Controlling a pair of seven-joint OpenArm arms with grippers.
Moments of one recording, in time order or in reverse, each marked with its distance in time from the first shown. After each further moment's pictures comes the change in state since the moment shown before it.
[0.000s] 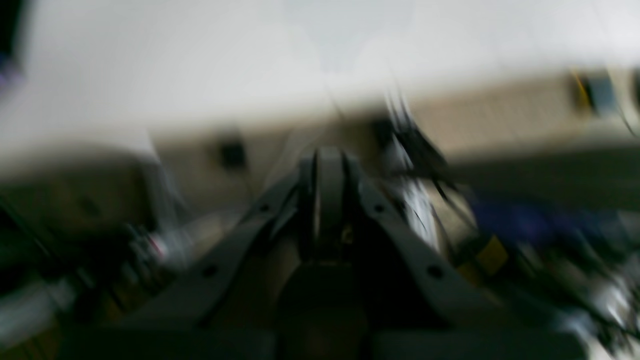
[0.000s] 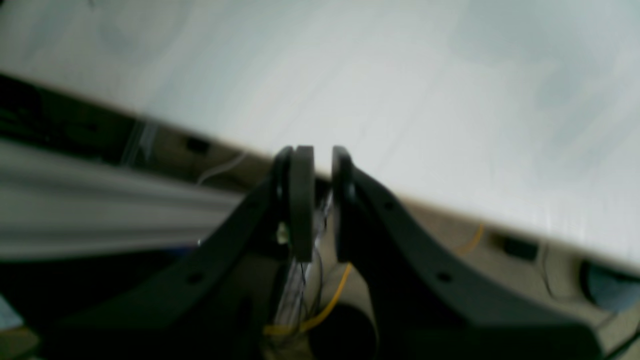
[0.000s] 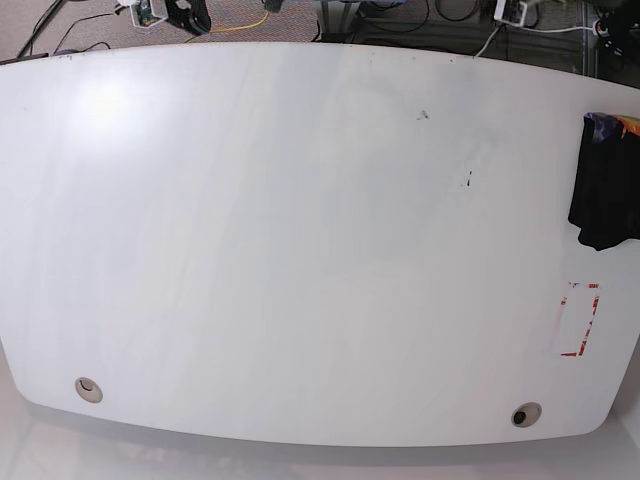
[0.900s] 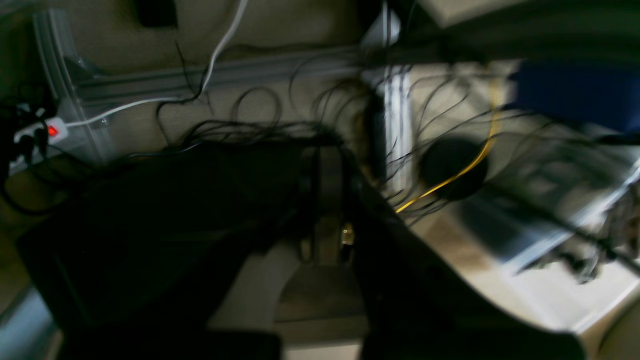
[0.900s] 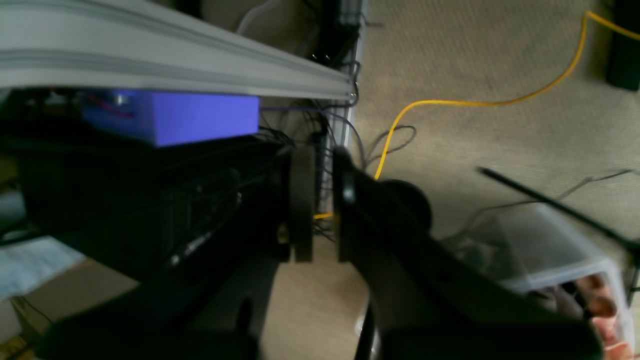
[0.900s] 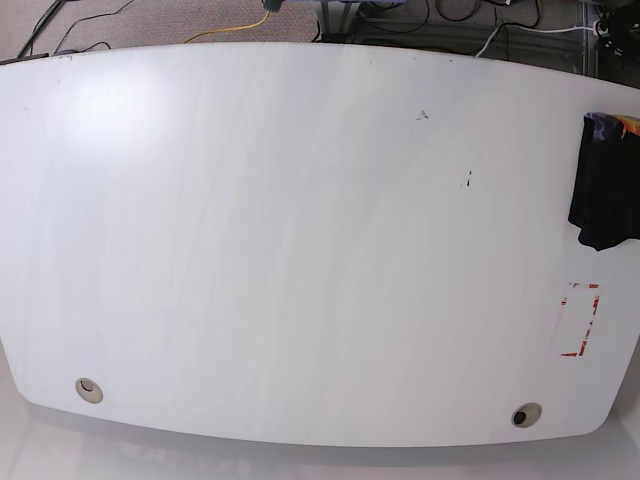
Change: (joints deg) left arm -15.4 -6.6 1.1 -38.1 4.9 0.7 -1.6; right arm 13.2 3.5 -5.9 -36.0 -2.0 0.0 -1.0
